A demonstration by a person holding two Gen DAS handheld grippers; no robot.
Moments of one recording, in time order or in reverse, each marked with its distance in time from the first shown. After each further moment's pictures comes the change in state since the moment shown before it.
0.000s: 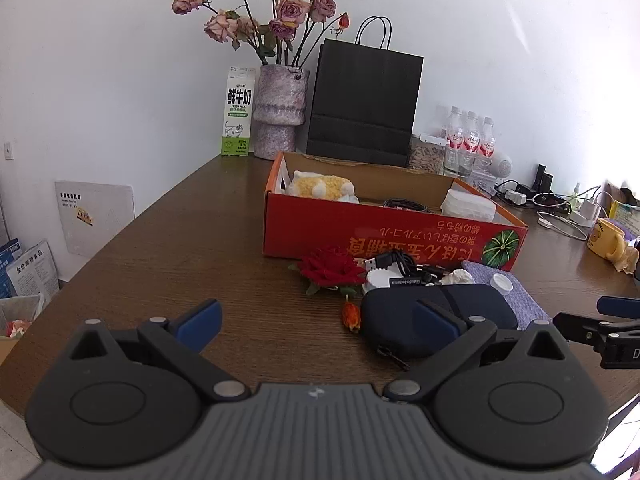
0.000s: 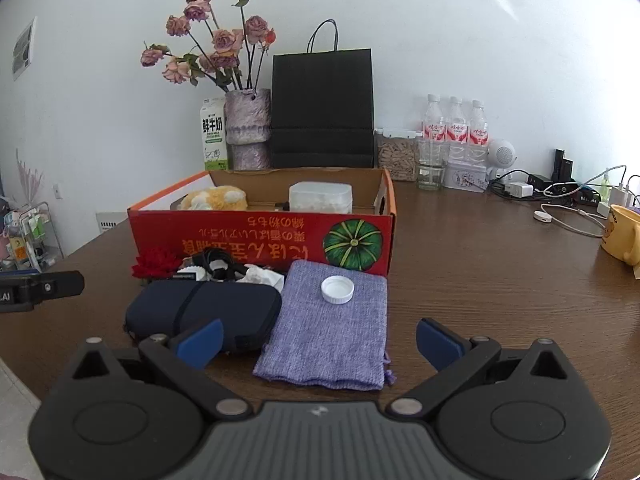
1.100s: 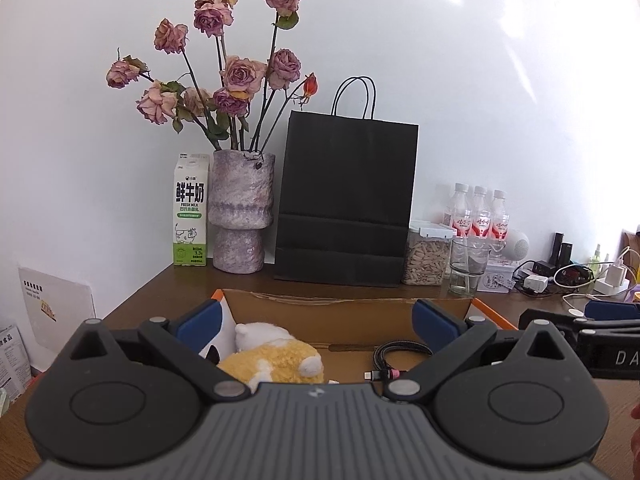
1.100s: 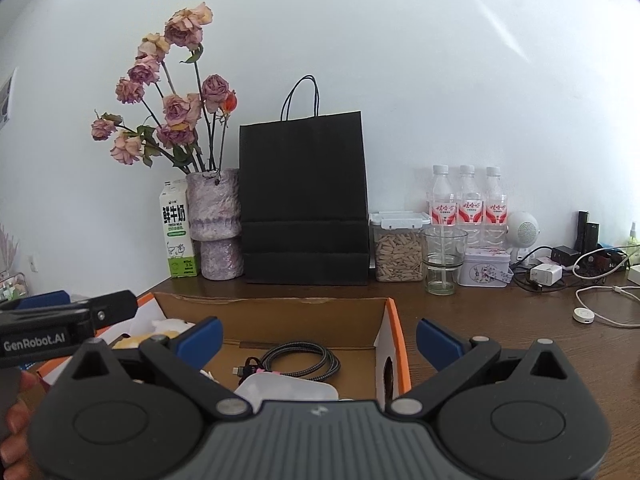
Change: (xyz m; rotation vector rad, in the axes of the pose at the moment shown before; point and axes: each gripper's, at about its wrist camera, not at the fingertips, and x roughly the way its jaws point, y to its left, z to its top) left arm 0.144 -0.052 0.116 0.052 -0.243 -0.017; right arm 0.126 -0.032 0.128 0.054 -0.229 -0.025
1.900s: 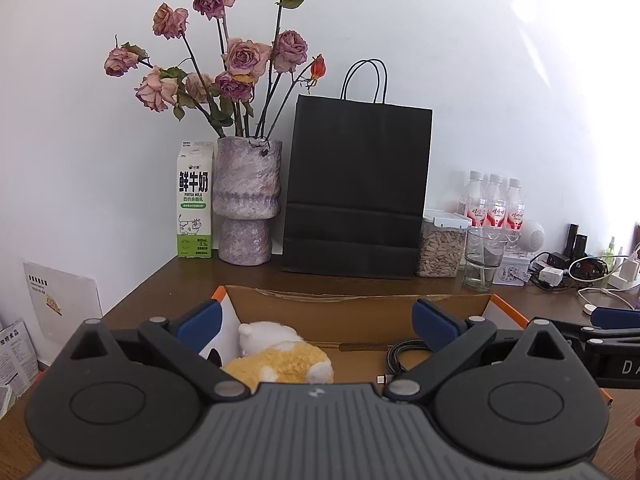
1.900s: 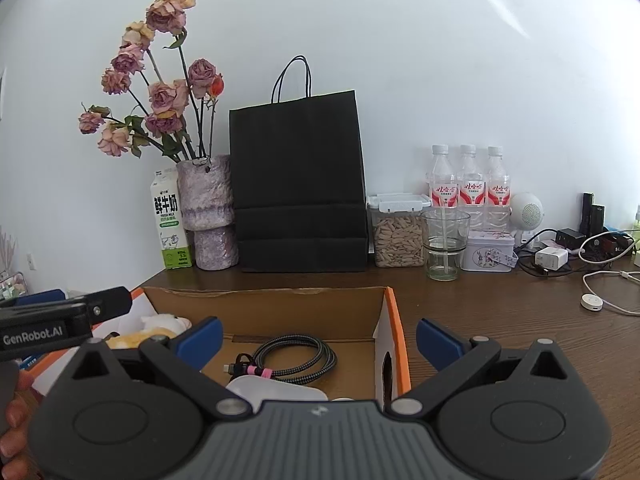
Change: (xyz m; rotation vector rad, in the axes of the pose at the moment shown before) left arm 0.029 0.002 0.004 0.000 0.041 0.040; right arm 0.031 -0.009 0.001 0.018 0.052 0.007
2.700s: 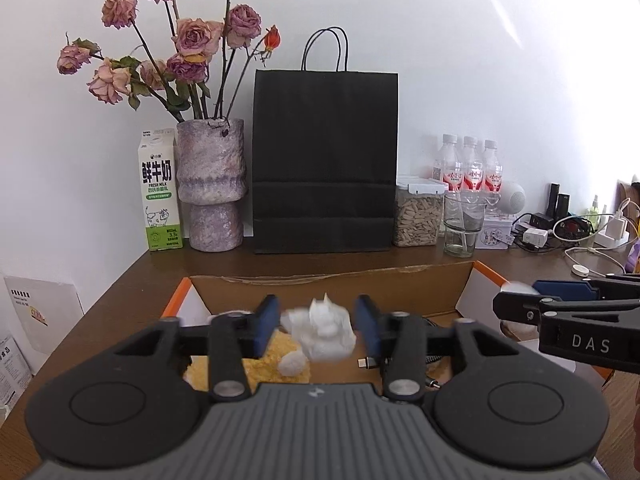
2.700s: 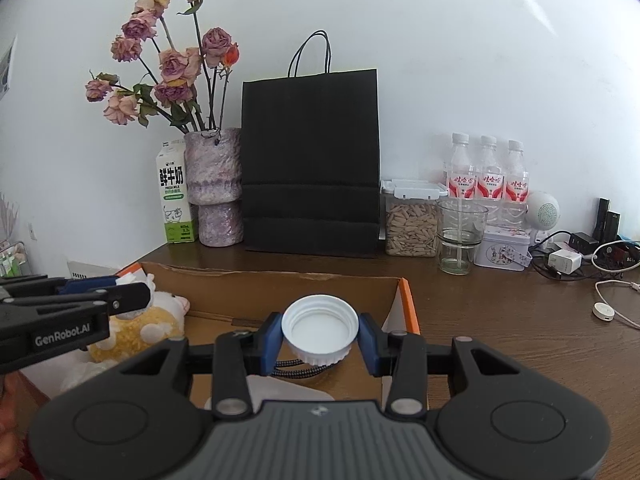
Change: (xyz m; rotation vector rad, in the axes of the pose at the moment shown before) left arm 0.019 -0.016 -0.003 0.091 0.063 -0.053; right arm 0.023 0.007 0.001 -0.058 0.060 0.008
